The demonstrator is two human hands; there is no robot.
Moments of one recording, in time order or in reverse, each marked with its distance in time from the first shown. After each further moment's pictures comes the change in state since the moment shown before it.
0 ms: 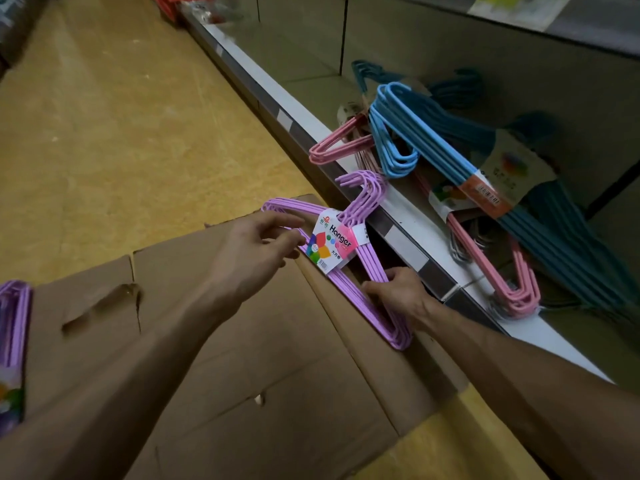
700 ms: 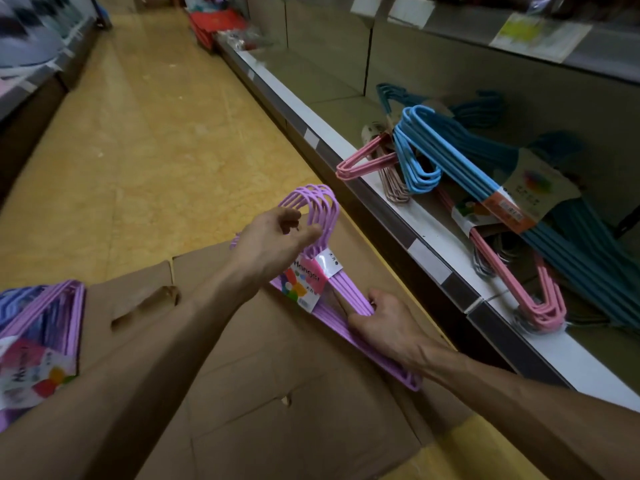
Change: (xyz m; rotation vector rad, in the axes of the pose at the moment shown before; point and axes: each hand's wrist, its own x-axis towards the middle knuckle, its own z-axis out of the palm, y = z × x) left_hand 0.010 0.005 -0.025 0.133 0.090 -0.025; right_hand -0.072 -0.028 0.037 -0.130 -0.171 -0.312
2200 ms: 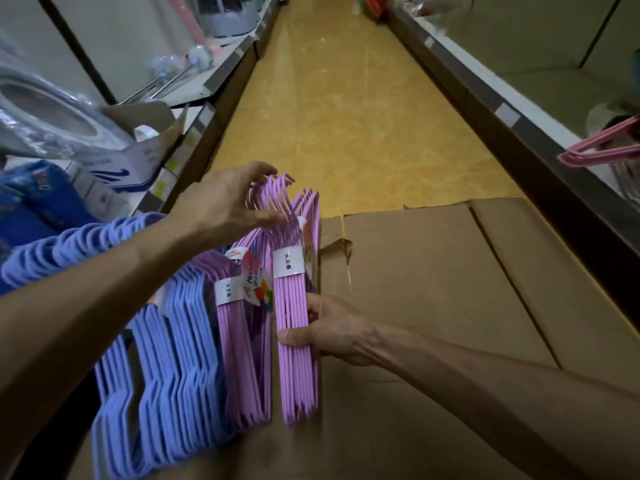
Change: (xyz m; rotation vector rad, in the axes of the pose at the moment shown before) left_hand -0.099 -0.116 -0.269 0.782 0.157 -0.127; right_hand -0.023 -0.164 0.261 0.354 -0.862 -0.136
